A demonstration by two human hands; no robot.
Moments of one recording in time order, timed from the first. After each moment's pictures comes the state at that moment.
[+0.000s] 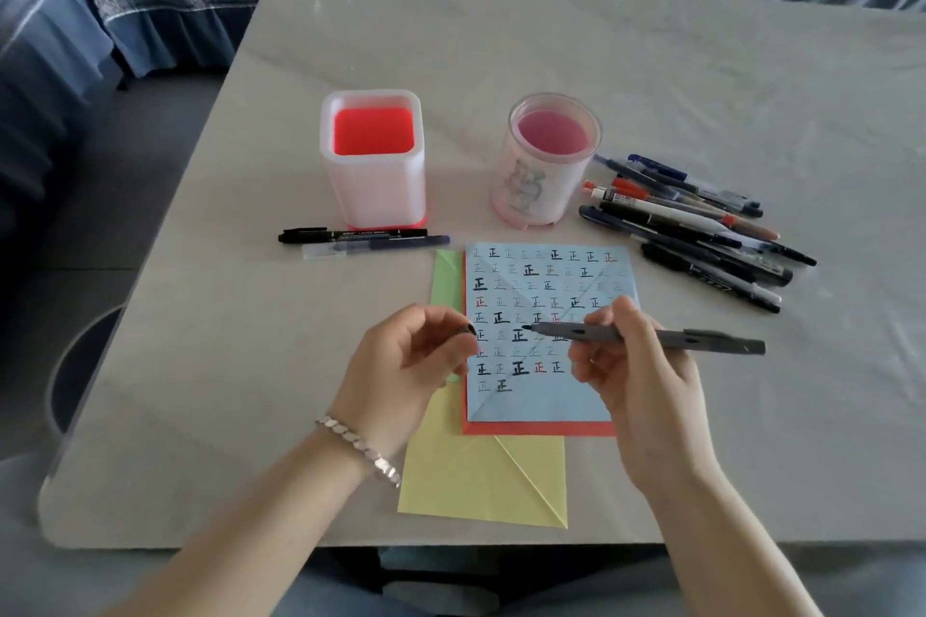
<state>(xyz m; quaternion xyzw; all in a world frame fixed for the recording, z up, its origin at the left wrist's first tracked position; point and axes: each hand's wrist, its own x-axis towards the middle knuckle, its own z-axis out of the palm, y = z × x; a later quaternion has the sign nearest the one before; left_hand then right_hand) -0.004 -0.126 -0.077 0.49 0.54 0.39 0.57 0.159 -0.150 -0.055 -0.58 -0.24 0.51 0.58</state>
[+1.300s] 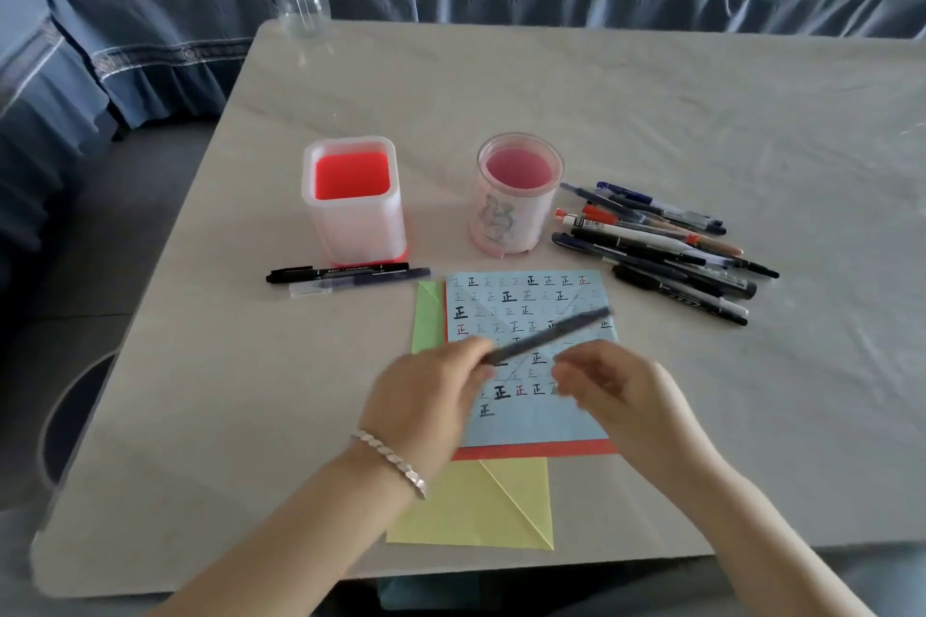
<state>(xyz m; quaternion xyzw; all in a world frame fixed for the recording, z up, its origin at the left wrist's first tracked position) 0.015 -0.123 -0.081 0.80 0.50 0.25 0.22 0.199 -0.154 -0.065 -0.68 -0.55 0.39 0.30</state>
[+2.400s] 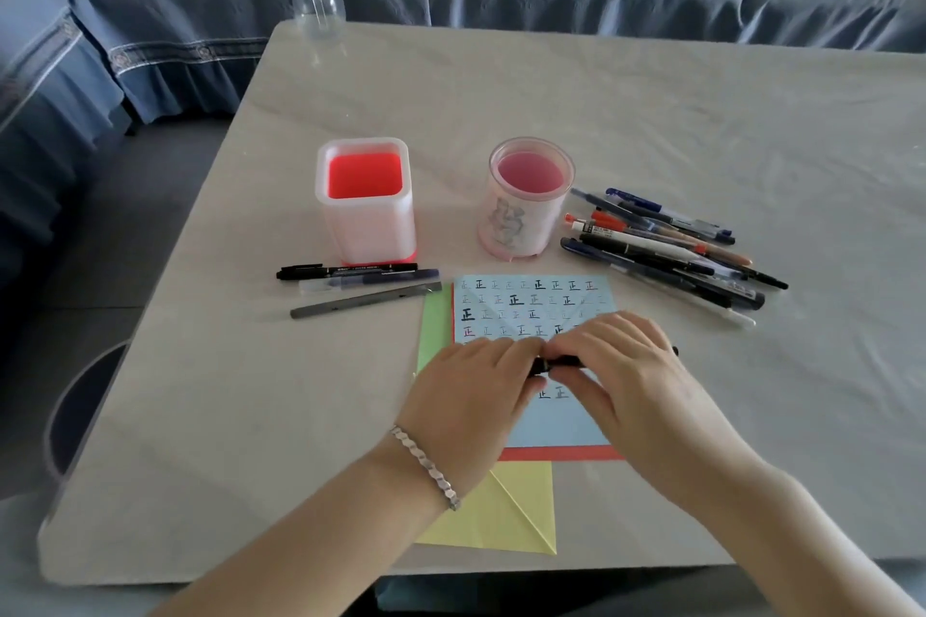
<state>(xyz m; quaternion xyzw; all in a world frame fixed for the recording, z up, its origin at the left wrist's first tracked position) 0.035 -0.126 -0.074 0.87 0.42 0.24 0.11 0.198 -0.144 -0.041 -0.53 -0.82 0.08 0.21</state>
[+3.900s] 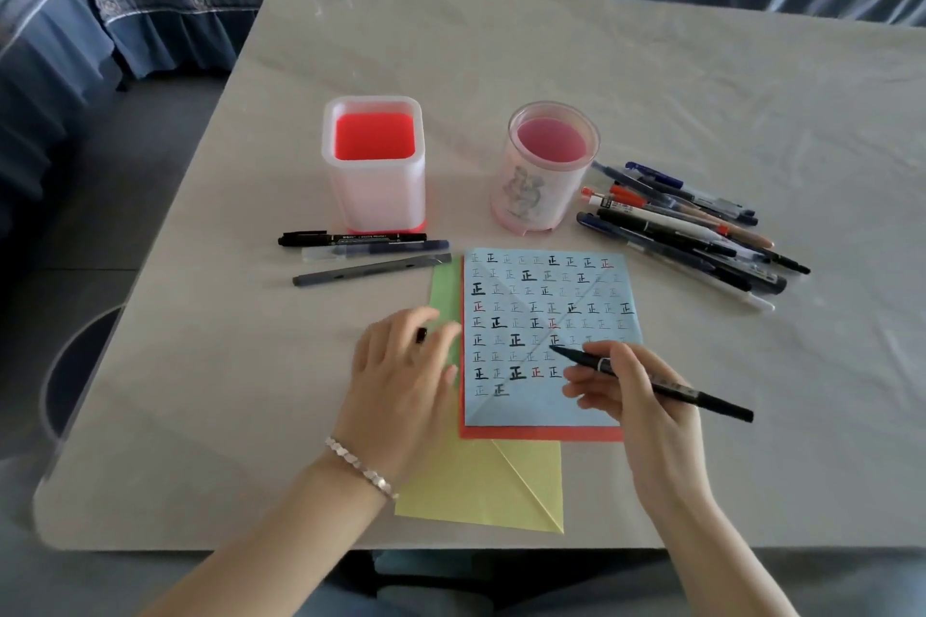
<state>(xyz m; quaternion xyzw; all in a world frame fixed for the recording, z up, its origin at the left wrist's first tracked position) -0.014 -0.134 -0.127 0.80 0.55 0.25 0.07 0.175 -0.166 -0.079 -0.64 -0.29 0.47 0.53</state>
